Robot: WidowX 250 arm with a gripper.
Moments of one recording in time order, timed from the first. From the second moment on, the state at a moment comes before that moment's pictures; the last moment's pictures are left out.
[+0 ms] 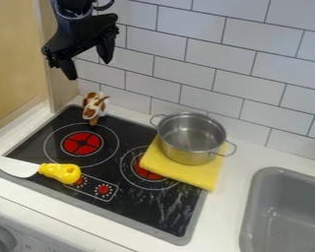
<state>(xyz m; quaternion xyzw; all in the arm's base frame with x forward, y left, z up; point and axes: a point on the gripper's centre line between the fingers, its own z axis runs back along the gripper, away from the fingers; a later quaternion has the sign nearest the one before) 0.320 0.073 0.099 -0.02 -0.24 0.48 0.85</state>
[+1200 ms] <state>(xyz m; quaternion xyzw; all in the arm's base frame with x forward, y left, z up) 0.311 -0.015 0.068 -0.17 -0.20 0.43 0.86</state>
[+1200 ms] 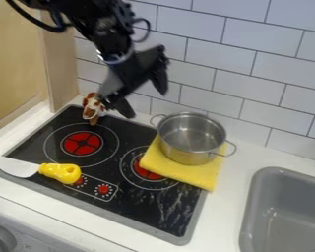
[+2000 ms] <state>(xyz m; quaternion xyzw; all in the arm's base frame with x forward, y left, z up) 0.297 -0.034 0.026 -0.13 -0.13 0.40 0.90</state>
